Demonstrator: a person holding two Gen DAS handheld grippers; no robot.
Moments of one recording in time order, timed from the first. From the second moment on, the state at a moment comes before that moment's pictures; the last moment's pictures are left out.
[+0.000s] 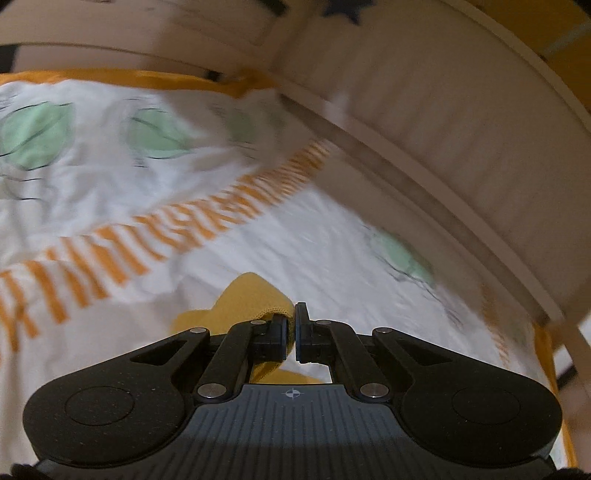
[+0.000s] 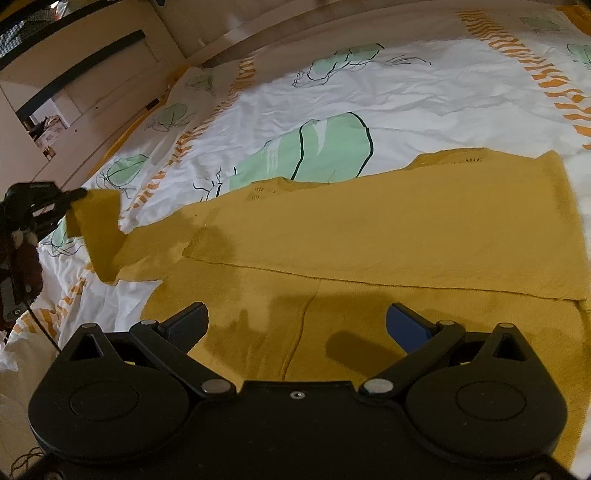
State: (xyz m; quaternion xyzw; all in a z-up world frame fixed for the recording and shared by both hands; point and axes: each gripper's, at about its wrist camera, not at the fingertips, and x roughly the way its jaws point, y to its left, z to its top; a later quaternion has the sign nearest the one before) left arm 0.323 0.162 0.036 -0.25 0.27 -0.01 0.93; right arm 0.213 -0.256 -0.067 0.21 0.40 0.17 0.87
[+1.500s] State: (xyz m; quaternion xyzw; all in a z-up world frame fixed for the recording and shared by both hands) left arm 0.284 -0.078 -0.009 -0.16 0.33 -0.43 0.83; right arm 0.225 -0.301 -0.076 0.24 0.41 0.07 0.88
